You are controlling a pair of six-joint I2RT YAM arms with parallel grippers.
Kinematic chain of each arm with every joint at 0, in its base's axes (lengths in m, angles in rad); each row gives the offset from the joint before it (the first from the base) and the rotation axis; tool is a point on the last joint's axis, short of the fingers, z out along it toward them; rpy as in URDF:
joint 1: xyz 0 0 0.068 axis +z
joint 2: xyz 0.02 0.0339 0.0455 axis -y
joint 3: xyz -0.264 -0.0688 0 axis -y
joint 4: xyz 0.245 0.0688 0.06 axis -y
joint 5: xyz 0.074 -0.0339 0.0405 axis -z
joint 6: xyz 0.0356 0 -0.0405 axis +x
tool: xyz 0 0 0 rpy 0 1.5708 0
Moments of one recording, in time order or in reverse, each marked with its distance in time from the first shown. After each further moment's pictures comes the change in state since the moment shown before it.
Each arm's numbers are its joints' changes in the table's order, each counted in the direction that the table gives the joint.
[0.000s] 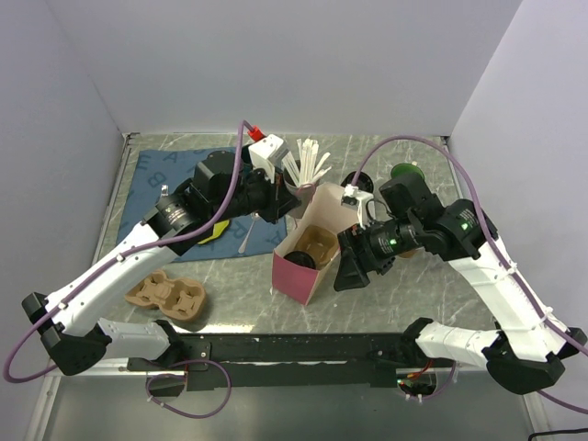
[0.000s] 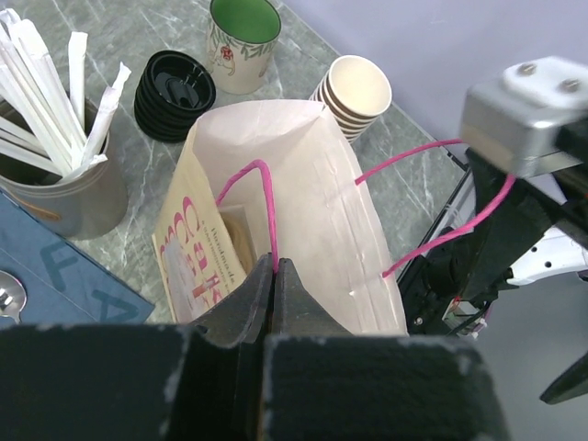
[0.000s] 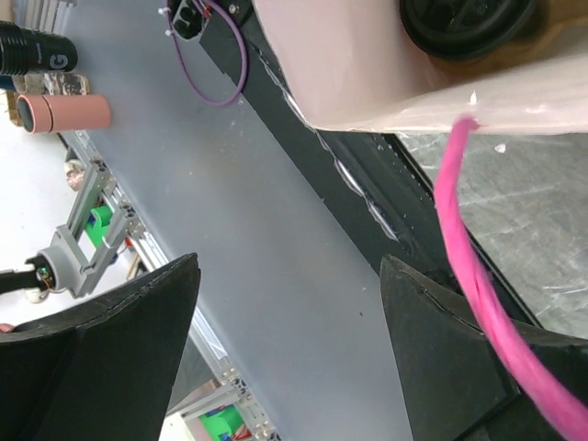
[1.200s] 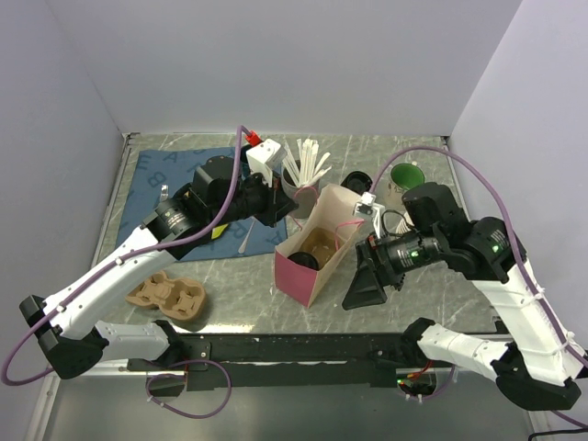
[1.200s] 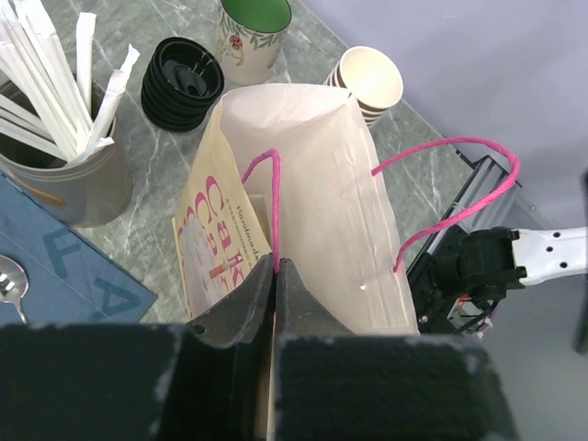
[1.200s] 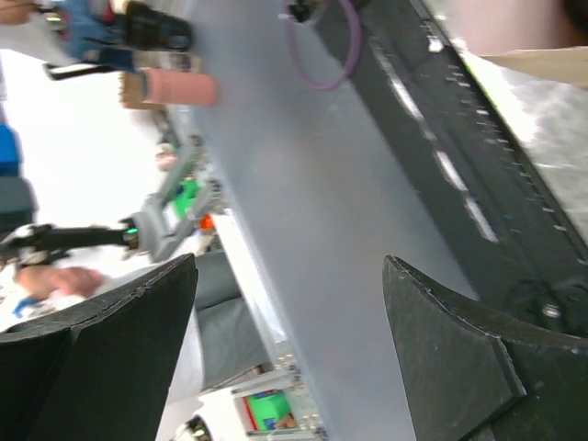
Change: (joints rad) left arm 0.000 0.028 -0.055 0.016 -0.018 -0.010; right arm -0.001 0.116 -0.006 0.000 -0.207 0.103
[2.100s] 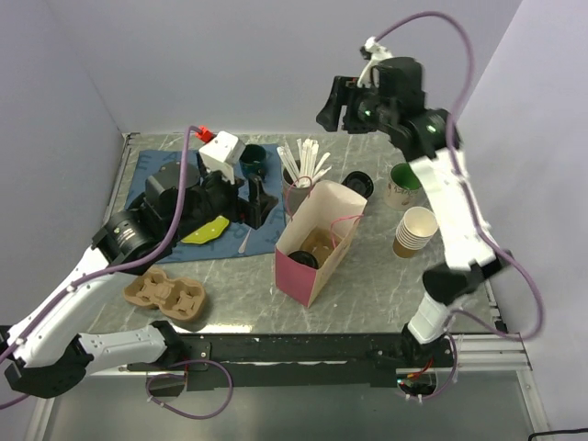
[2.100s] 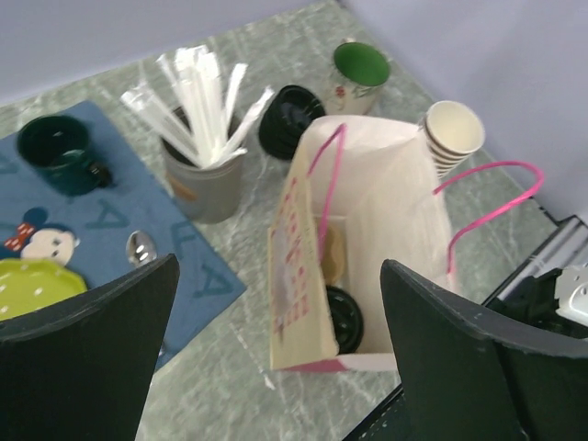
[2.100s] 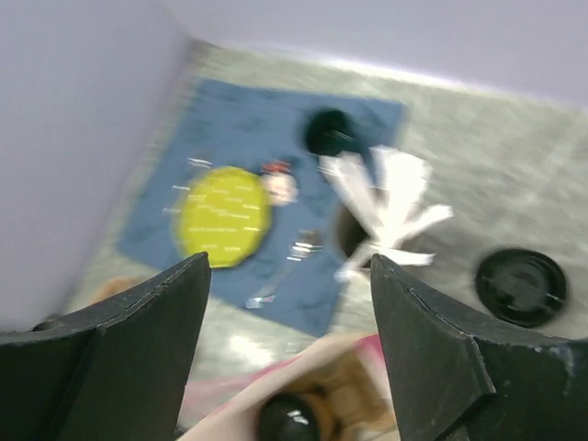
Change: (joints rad) left arm -0.001 0.140 0.078 -0.148 -0.252 0.064; right arm -0.214 -0.663 0.760 0.441 0.654 0.006
